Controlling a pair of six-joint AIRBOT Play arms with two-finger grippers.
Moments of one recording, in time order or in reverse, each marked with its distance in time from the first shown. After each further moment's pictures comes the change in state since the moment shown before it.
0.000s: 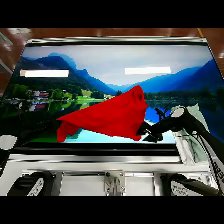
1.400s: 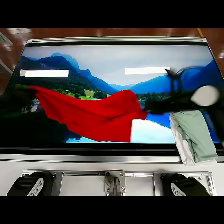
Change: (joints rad) left arm 0.000 0.000 0.568 0.162 -0.143 0.053; right arm 0.150 0.353 0.453 -0.283 0.071 0.094
